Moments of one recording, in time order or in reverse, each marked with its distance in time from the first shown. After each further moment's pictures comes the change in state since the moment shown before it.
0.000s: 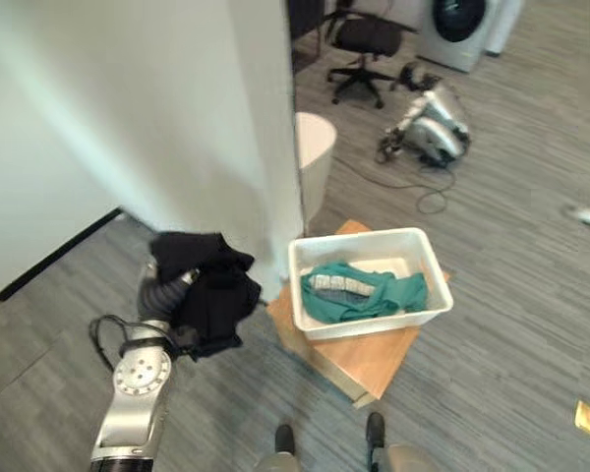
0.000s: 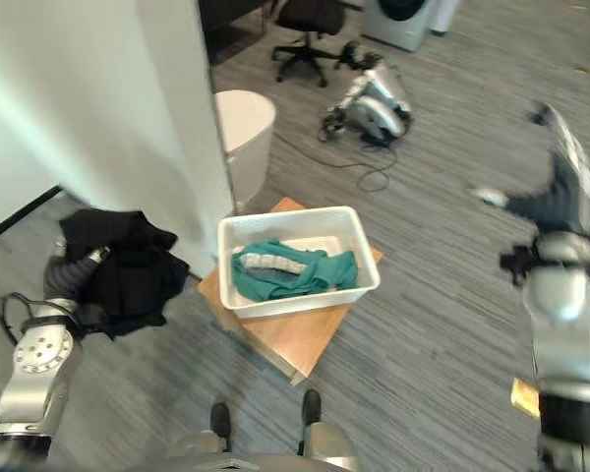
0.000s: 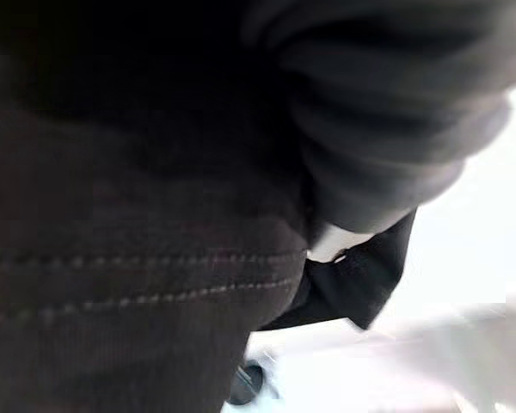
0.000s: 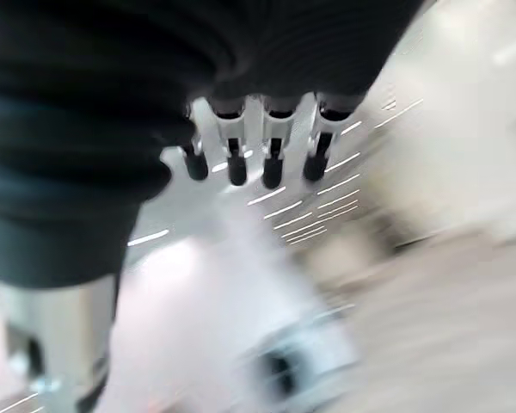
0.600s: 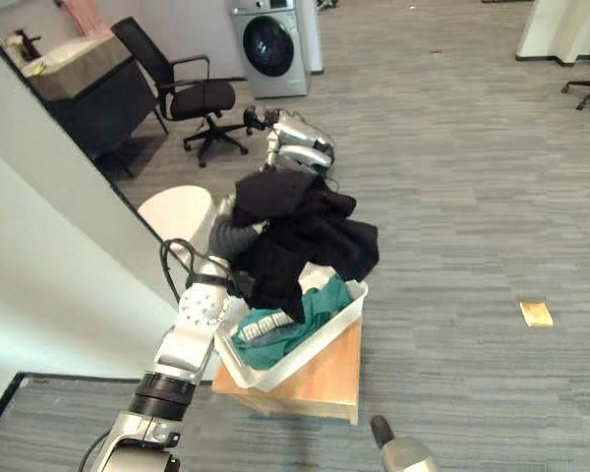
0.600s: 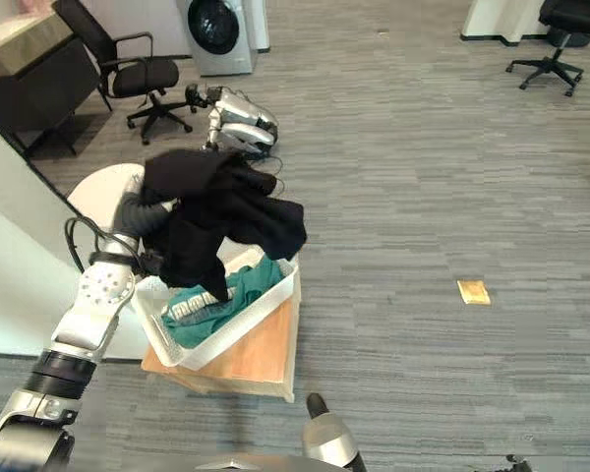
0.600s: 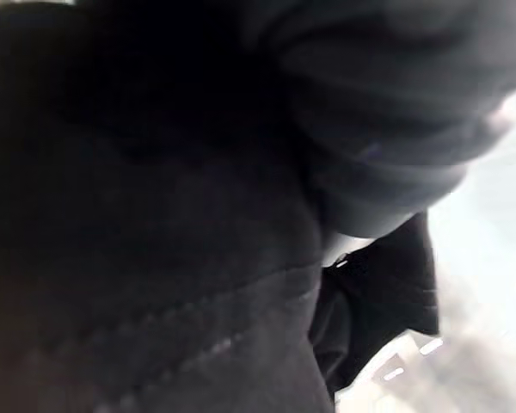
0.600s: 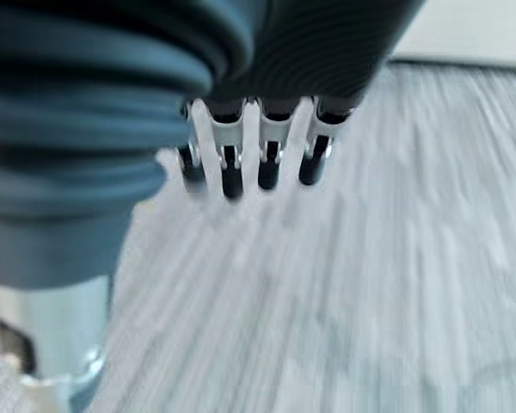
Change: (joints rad) left arm -0.396 0.006 -0.330 0.323 0.313 -0.006 0.073; right arm 0.123 0.094 0.391 1.118 0.012 0.060 0.024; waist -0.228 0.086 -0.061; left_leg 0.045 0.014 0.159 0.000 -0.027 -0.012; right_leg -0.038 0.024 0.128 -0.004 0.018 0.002
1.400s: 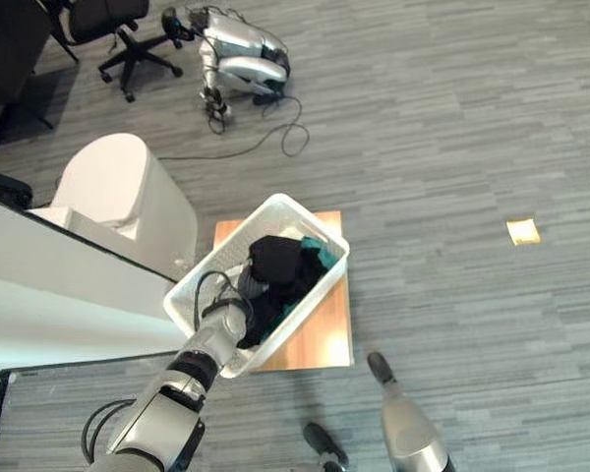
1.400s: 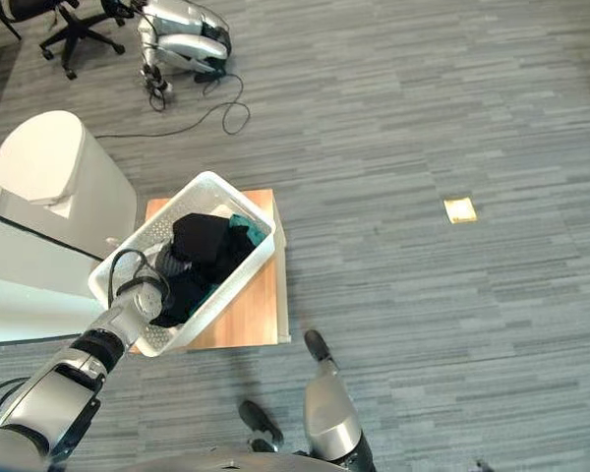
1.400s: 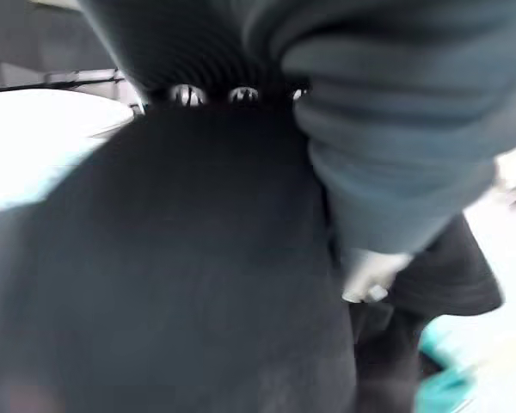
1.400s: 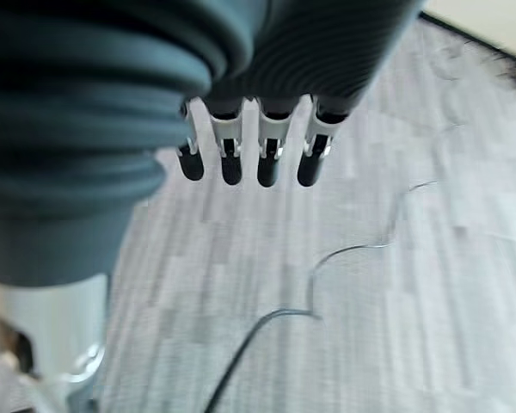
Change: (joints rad) left arm -0.236 -0.050 -0.277 0.796 0.377 0.133 0.121; right arm -0.162 0.028 0.188 0.203 0.108 -0.048 0.028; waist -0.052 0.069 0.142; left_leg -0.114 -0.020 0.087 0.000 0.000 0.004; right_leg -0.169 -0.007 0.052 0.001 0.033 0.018
